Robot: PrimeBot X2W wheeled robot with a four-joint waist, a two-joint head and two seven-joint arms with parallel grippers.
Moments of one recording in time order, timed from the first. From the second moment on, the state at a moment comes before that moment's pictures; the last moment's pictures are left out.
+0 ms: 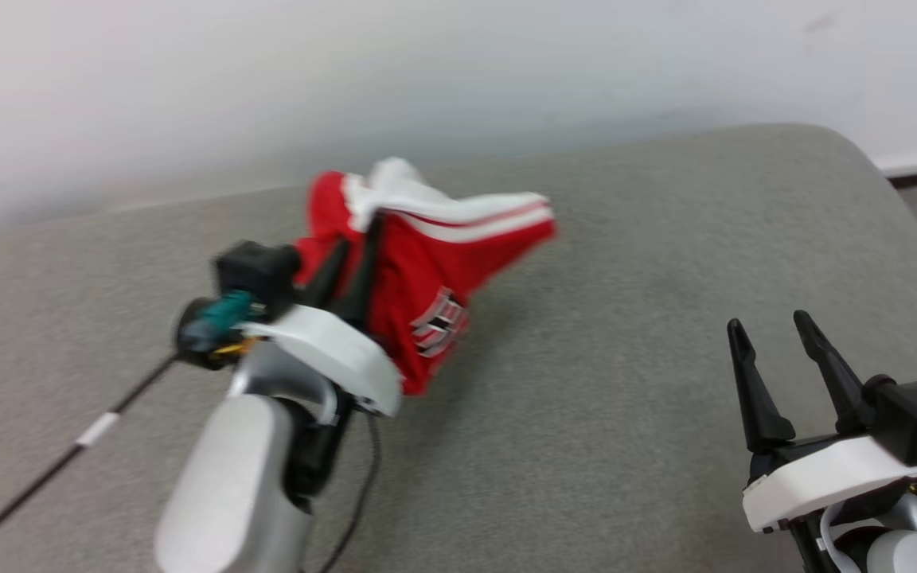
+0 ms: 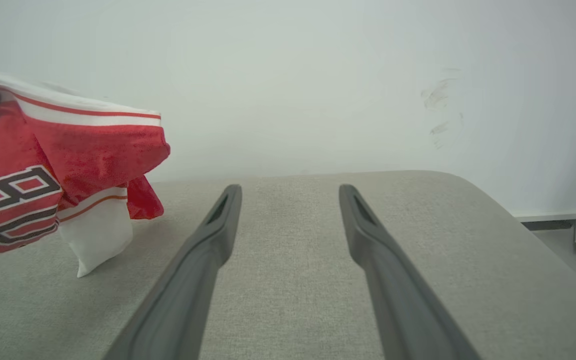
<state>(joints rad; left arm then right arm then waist) -0.42 0.11 -0.23 0.17 -0.35 -0.09 0.00 -0.04 -0.06 0.01 -0.09 0.15 0.13 0.01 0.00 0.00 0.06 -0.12</state>
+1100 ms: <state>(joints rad) -0.25 0.06 -0.52 0.21 -0.40 -0.02 -0.20 -0.02 -0.05 -0.03 -0.06 0.16 0.13 0.00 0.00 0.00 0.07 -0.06</state>
